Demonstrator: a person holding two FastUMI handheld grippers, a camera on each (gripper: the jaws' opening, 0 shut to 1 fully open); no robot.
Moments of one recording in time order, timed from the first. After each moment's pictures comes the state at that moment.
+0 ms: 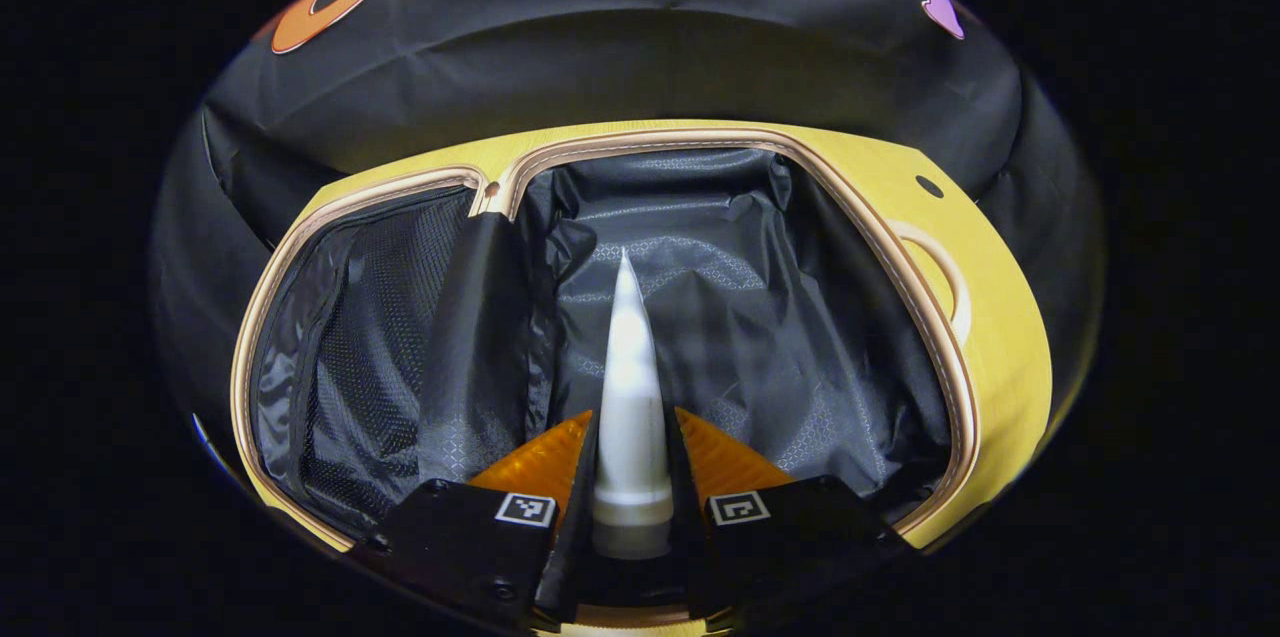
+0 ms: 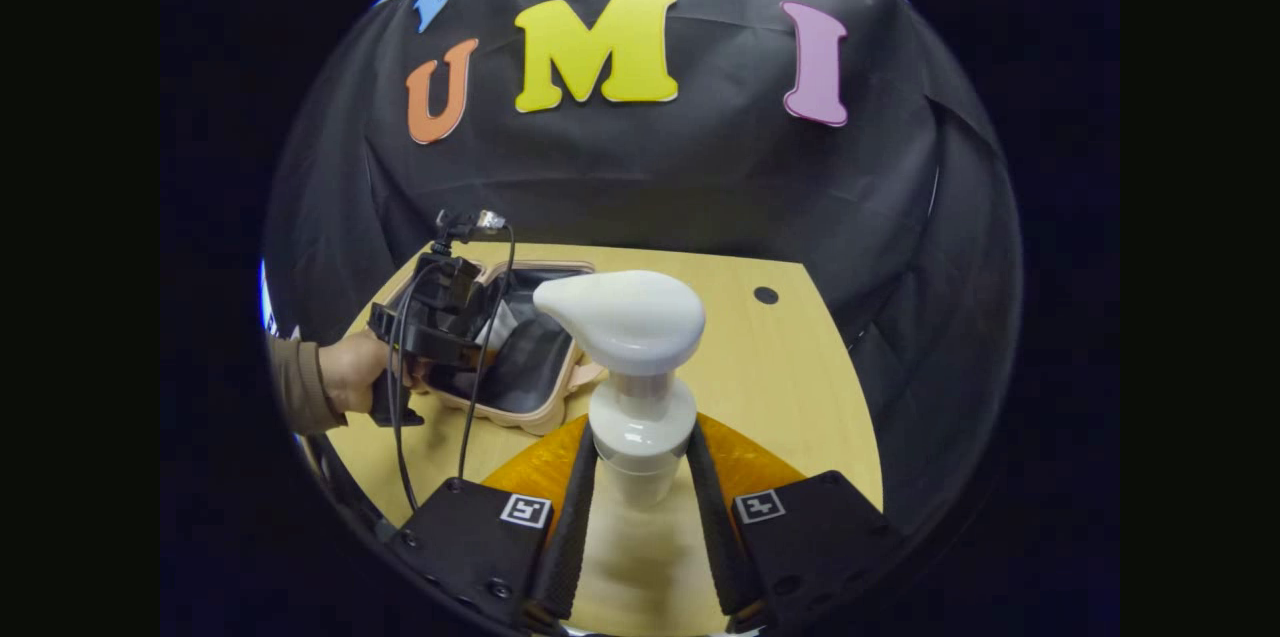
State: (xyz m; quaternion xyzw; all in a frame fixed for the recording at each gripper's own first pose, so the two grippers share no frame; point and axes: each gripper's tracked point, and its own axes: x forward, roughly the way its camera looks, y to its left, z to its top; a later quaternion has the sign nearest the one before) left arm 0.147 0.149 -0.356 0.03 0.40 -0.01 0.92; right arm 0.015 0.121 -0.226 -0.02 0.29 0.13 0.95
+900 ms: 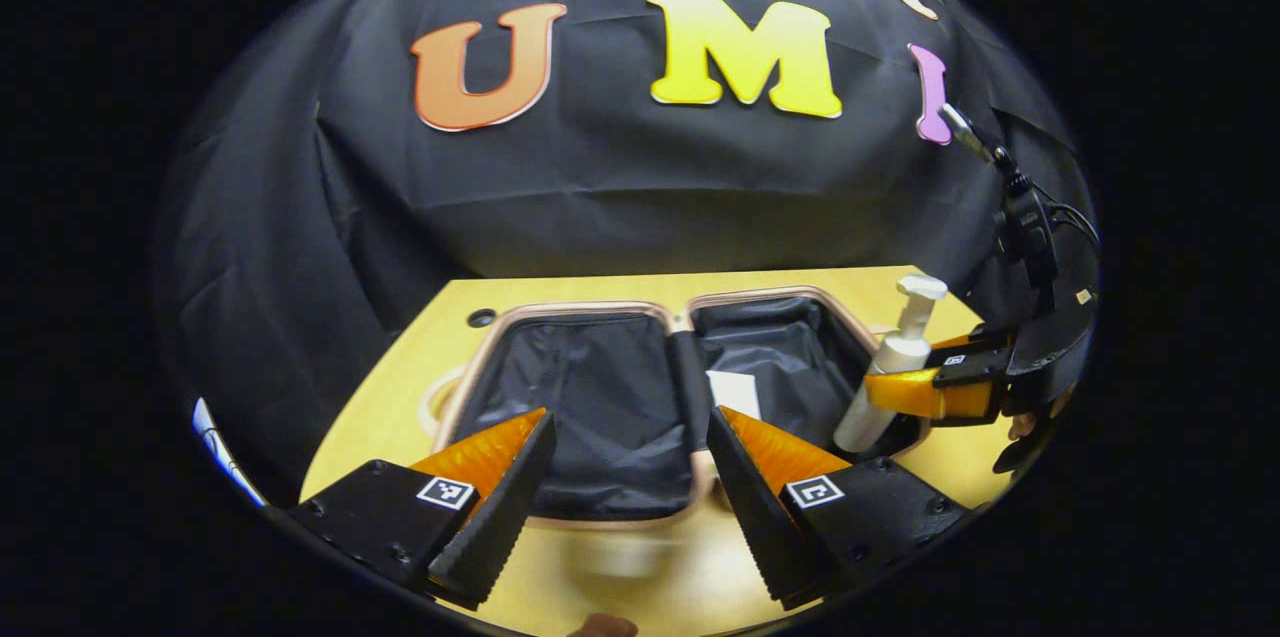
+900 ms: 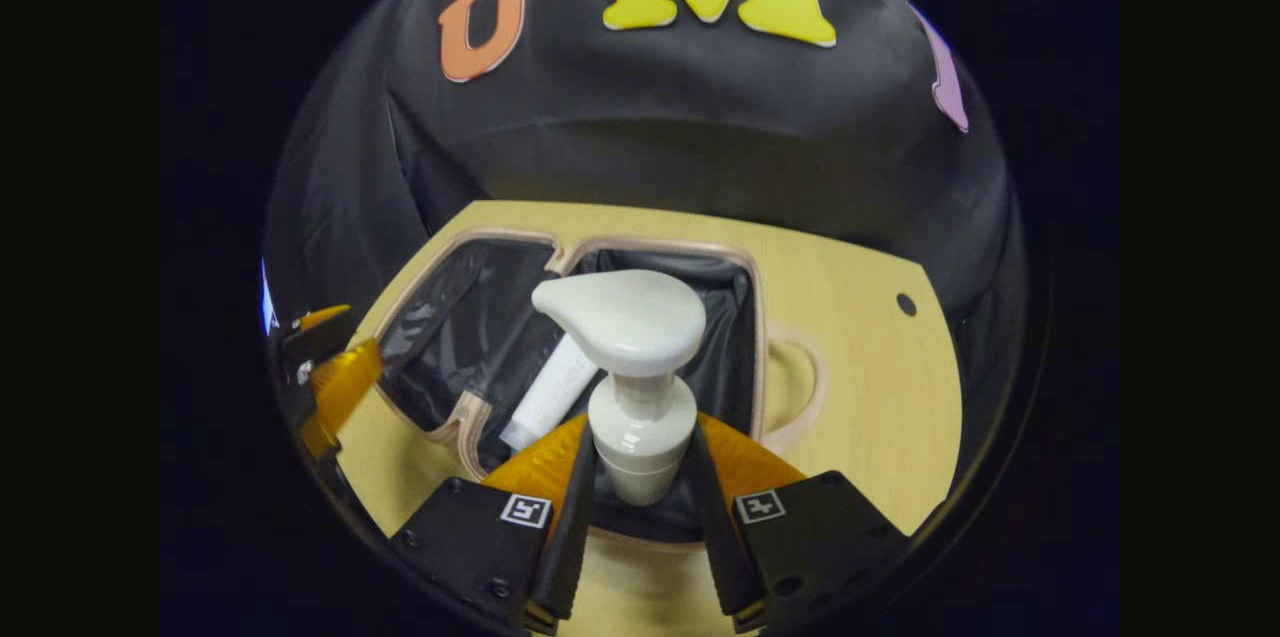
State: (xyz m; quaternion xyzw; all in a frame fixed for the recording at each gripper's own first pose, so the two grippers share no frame) left arm 0.040 0.292 -0.223 0.03 0.18 0.05 0.98; right arm 0.101 0.318 -0.312 -0.04 0.37 0.20 0.90
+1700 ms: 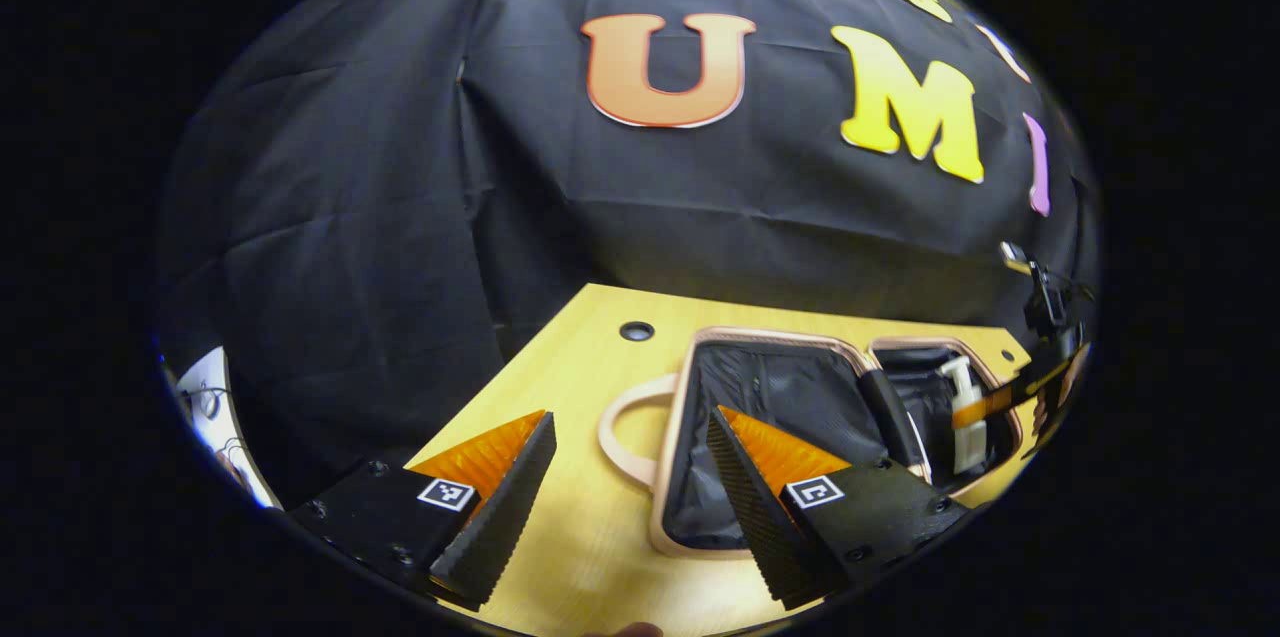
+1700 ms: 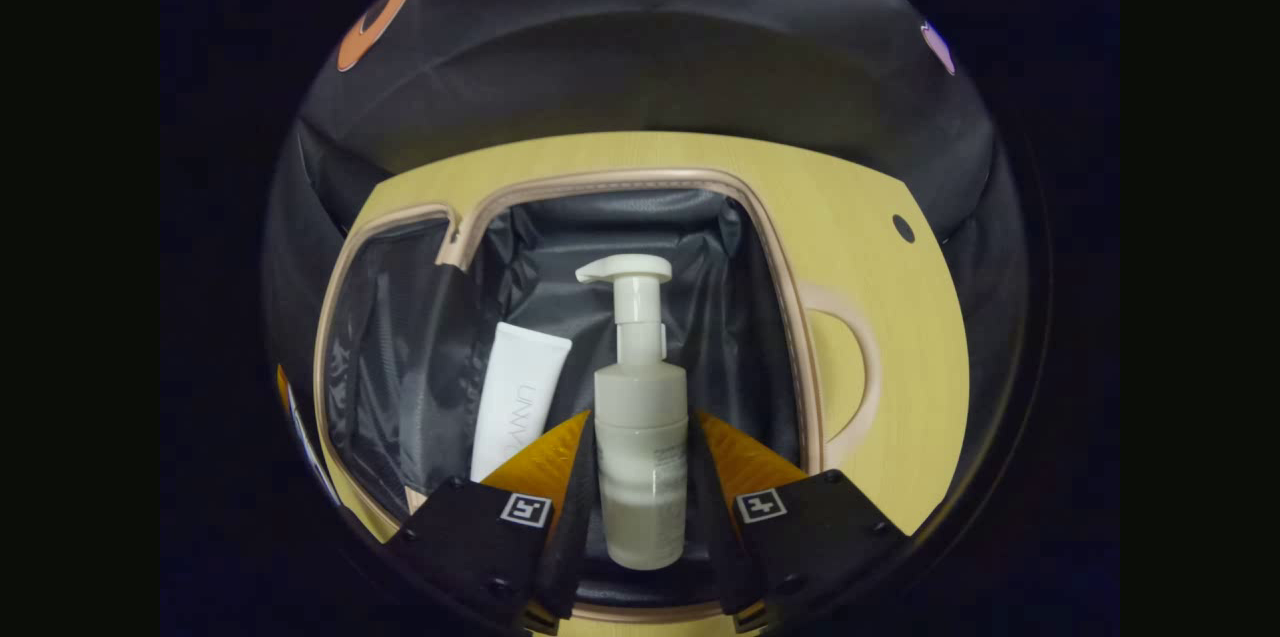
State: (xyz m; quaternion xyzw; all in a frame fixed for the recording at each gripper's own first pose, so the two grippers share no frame) left arm 0.052 0.476 -0.227 -0.06 0.13 0.17 0.98; right arm 0.168 0.336 -0.367 -0.02 0.49 0.06 0.87
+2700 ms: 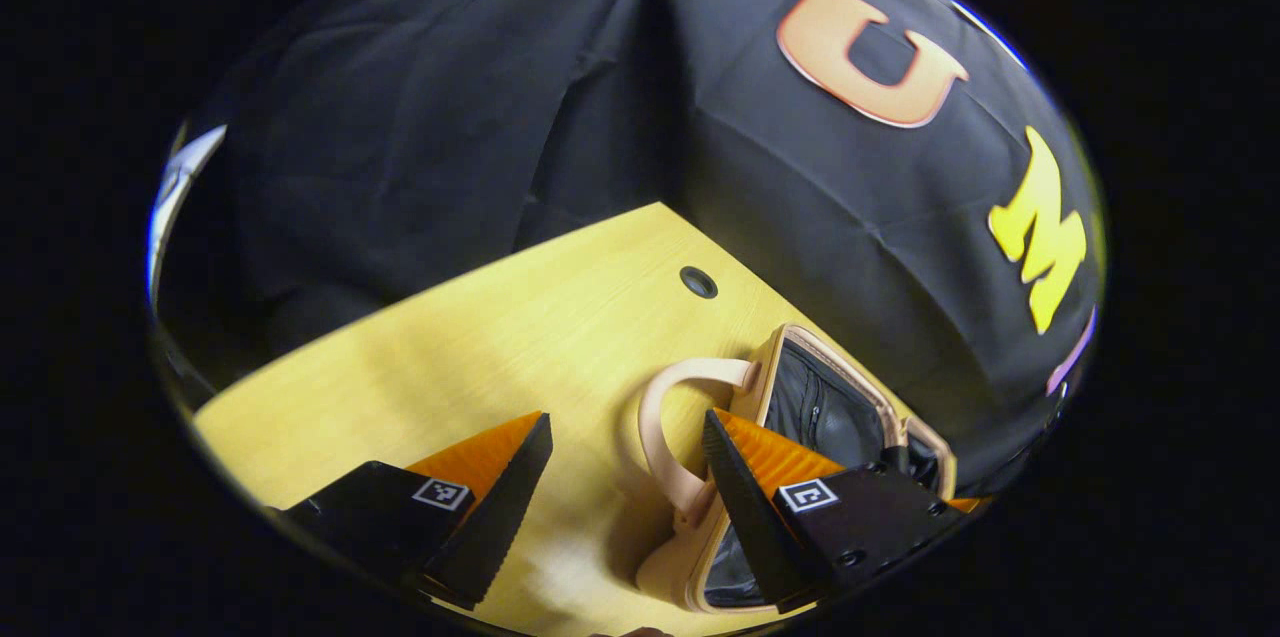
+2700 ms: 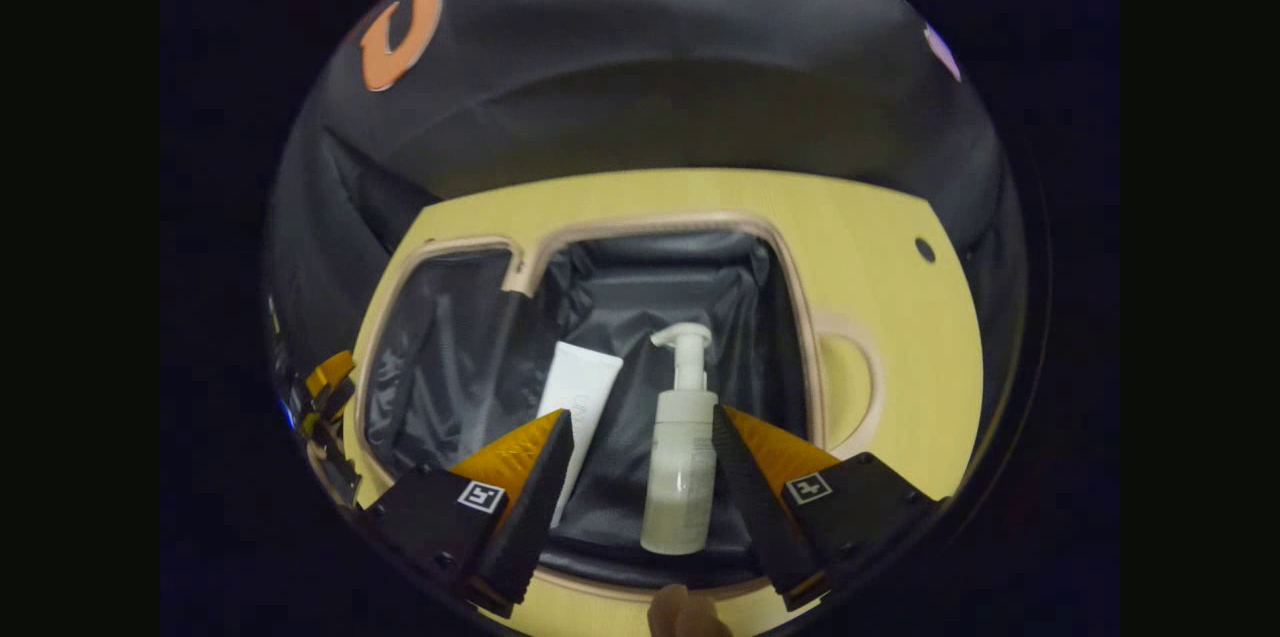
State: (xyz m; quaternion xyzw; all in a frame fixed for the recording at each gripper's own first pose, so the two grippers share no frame) left arm 0.089 0.513 -0.324 -0.34 0.20 0.20 0.90; right arm 0.148 0.355 -0.288 0.01 0.41 0.17 0.90
